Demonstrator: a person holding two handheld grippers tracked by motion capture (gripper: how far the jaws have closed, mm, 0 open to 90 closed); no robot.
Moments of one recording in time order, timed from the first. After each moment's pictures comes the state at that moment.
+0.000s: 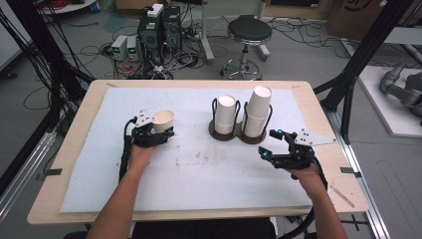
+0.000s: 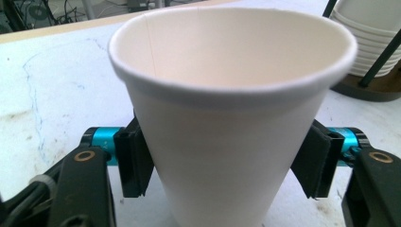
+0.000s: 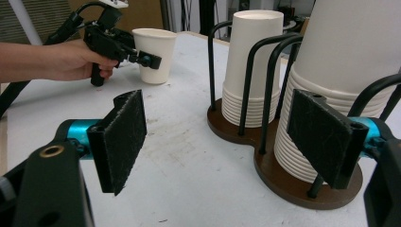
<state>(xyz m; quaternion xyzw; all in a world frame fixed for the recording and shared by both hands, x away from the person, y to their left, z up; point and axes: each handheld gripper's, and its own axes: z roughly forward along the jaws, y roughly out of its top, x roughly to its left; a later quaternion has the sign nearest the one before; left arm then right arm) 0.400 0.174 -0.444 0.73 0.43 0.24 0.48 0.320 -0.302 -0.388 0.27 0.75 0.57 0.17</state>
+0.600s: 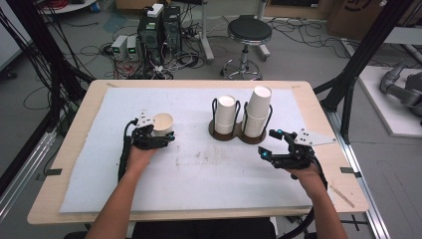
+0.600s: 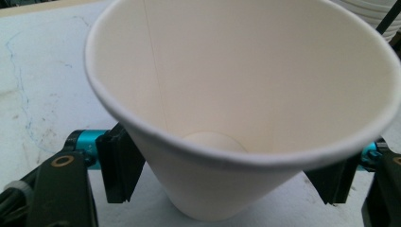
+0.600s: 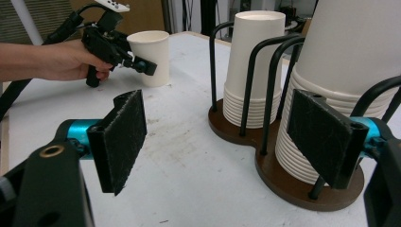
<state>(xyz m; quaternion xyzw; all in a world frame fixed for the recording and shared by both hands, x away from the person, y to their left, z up) 0.395 0.174 -0.444 0.75 0.43 0.21 0.46 0.320 -0.301 -0.388 0.27 0.76 0.57 0.17</state>
